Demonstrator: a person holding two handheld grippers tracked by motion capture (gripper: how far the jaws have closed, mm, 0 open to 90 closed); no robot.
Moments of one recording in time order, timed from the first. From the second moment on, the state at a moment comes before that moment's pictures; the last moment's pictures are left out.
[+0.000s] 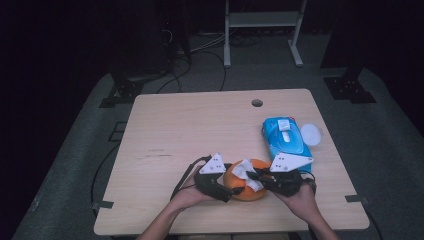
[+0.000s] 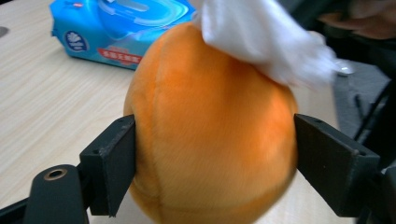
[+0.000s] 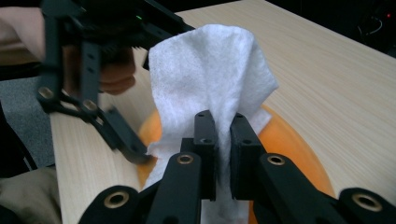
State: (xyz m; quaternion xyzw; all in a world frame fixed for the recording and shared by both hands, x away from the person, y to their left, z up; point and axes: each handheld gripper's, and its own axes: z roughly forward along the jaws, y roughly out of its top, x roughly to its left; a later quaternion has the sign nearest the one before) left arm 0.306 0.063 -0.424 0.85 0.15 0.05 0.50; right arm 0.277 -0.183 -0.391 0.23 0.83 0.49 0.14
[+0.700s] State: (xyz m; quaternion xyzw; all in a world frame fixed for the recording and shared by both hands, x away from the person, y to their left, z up) left arm 0.311 0.066 -0.429 0.86 0.14 0.06 0.49; right arm 0.288 -0.204 -0.392 0.28 0.82 0.46 0.18
